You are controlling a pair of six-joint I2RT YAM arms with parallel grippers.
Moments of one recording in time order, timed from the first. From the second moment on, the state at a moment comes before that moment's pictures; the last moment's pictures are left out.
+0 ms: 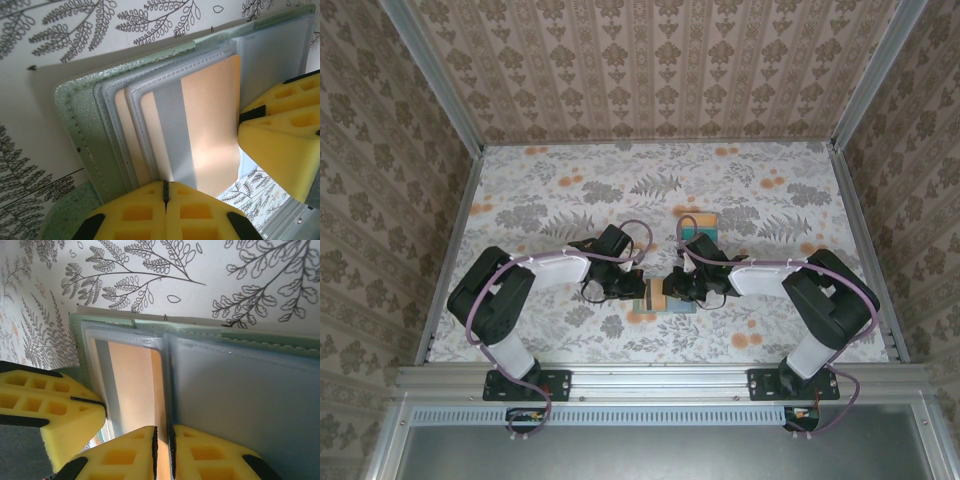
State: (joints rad) left arm -0.72 1.68 0.84 -0.36 0.51 -0.55; right arm 0.63 1.65 0.70 -0.04 -0.43 0.87
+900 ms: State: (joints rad) left arm -0.72 1.69 0.86 -0.38 0.52 -0.55; right arm 0.61 1.67 0.70 -0.01 -0.49 0.87
